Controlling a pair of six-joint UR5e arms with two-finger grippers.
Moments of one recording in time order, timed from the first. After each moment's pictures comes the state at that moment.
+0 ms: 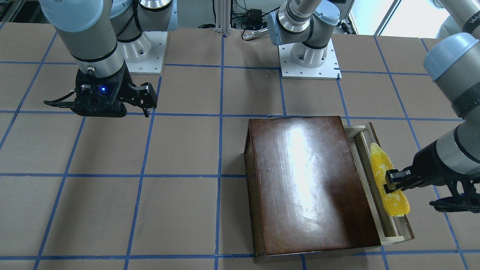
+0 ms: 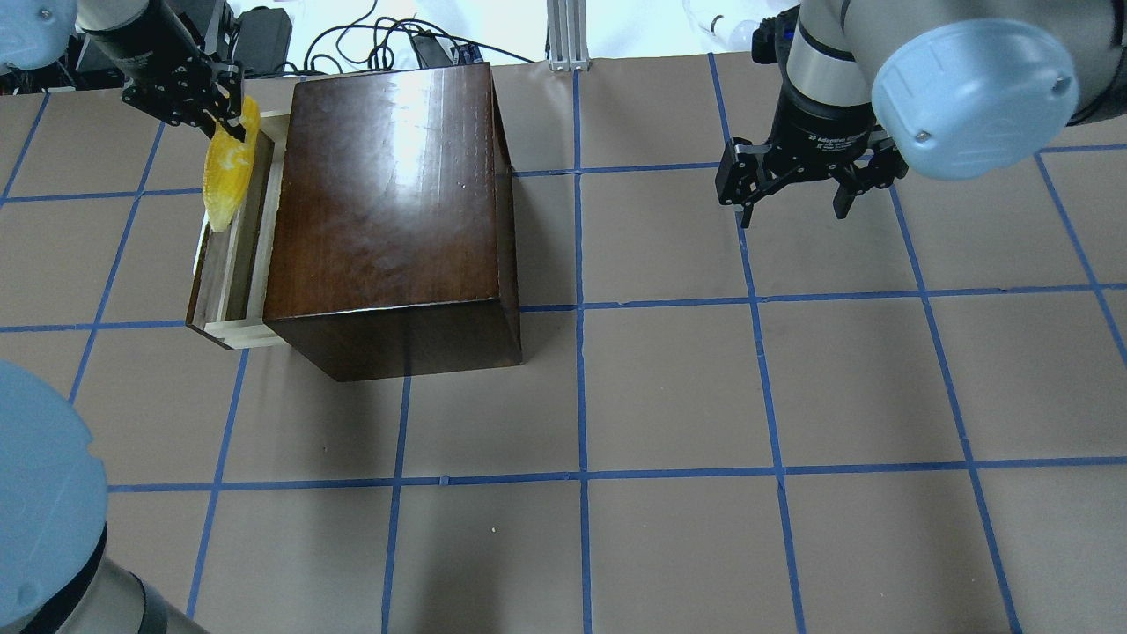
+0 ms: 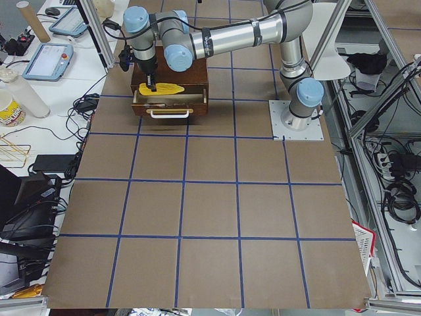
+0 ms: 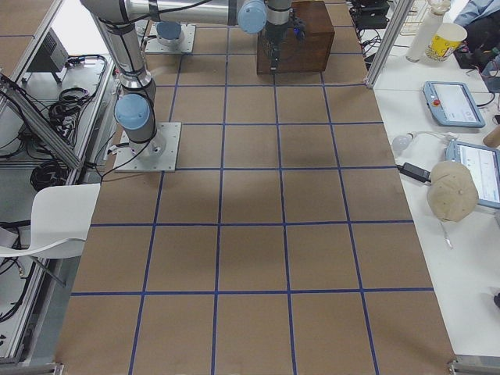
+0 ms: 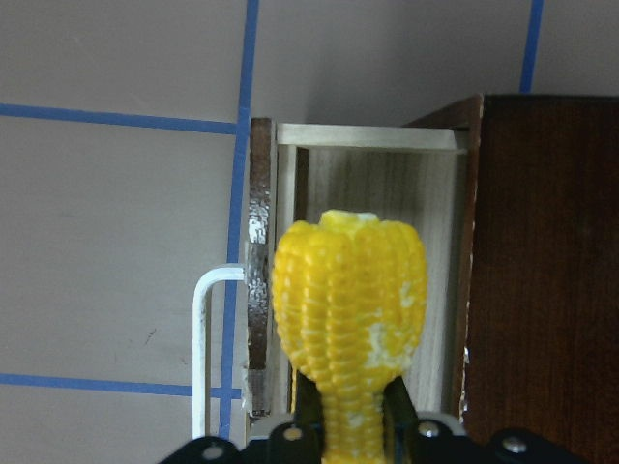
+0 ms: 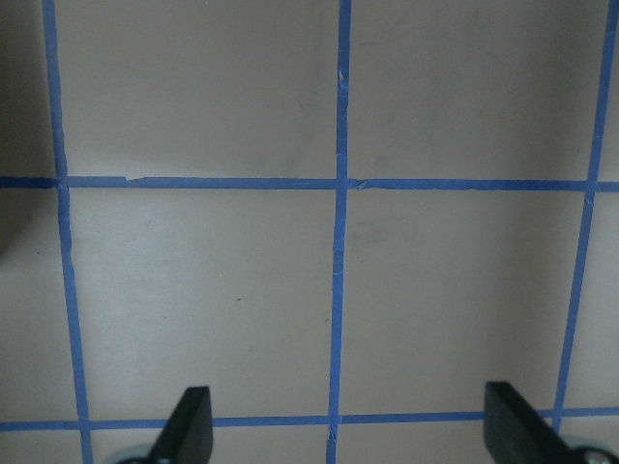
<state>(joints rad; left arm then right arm) -1.31 -1.99 -1.26 -1.48 1.52 0.20 1.65 -1.48 1.58 -1.62 -1.63 0.06</state>
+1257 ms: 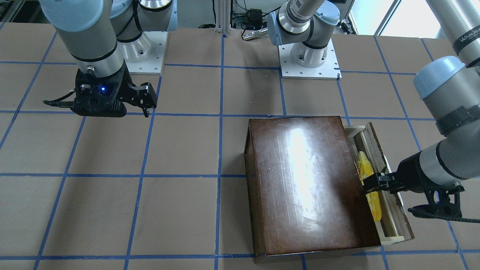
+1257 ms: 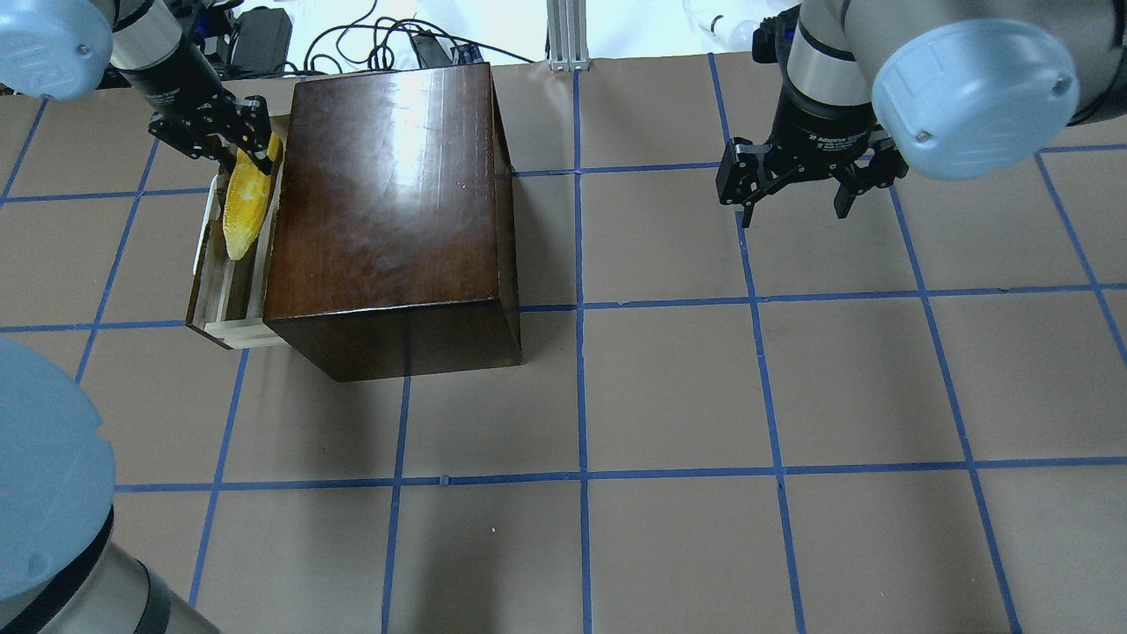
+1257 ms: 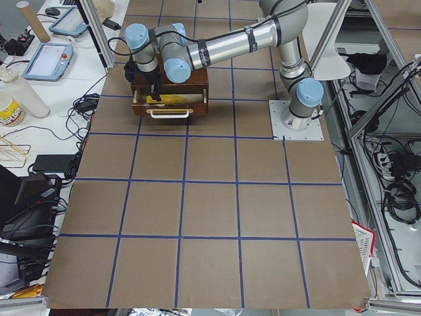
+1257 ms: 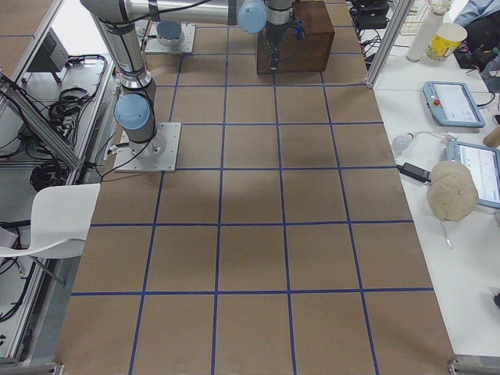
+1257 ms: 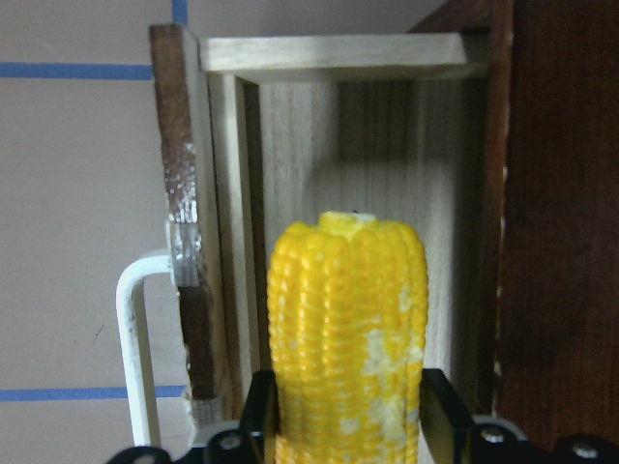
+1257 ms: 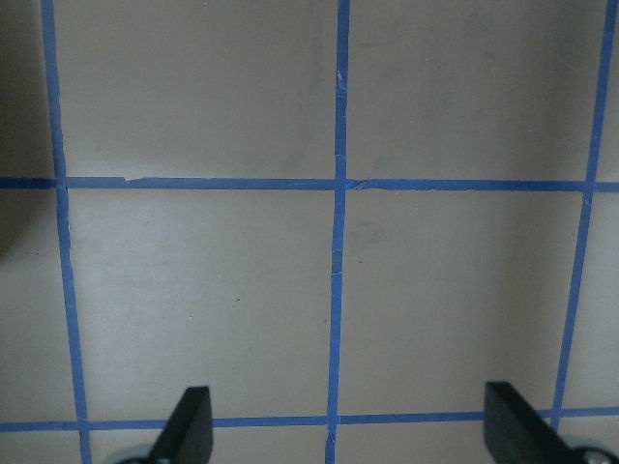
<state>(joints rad) -1.31 -2.03 -1.30 -1.47 1.49 0.23 1.65 -1.48 1.58 -1.63 -1.63 0.06</state>
